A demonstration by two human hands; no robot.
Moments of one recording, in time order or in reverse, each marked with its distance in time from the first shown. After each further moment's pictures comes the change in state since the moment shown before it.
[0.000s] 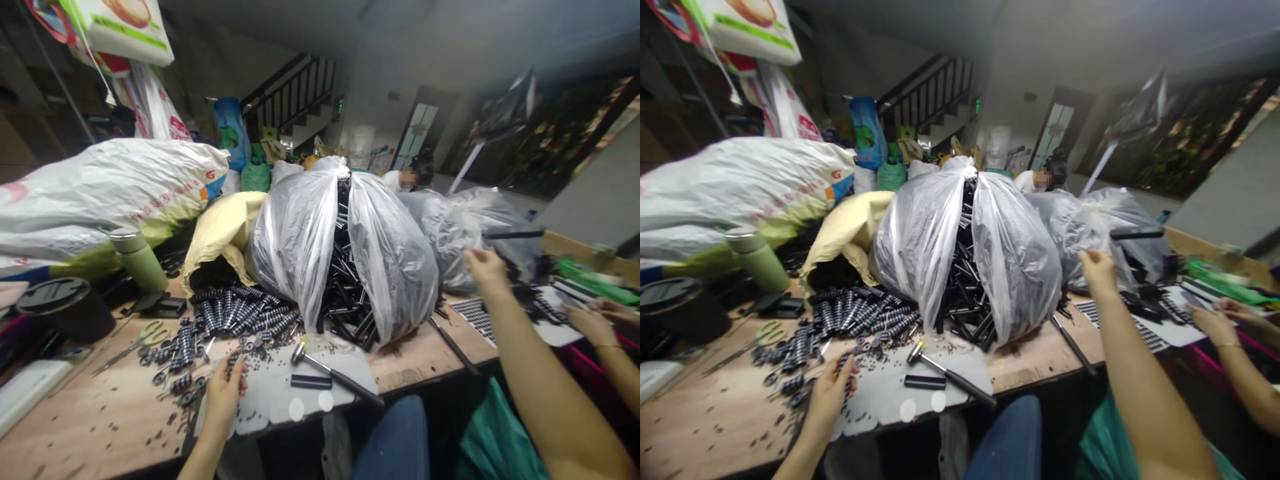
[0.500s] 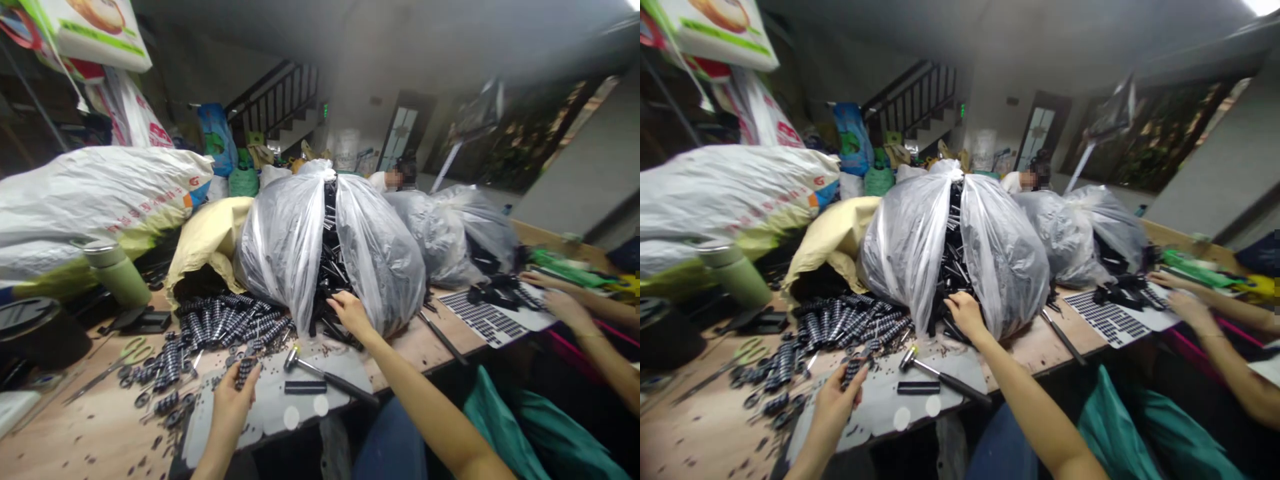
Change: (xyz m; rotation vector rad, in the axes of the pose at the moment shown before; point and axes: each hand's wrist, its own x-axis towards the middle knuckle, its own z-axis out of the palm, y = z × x) left_hand -0.016 0.023 0.031 0.181 -0.082 -0.002; right_hand -0.166 -0.038 0.147 0.060 -0.737 -0.144
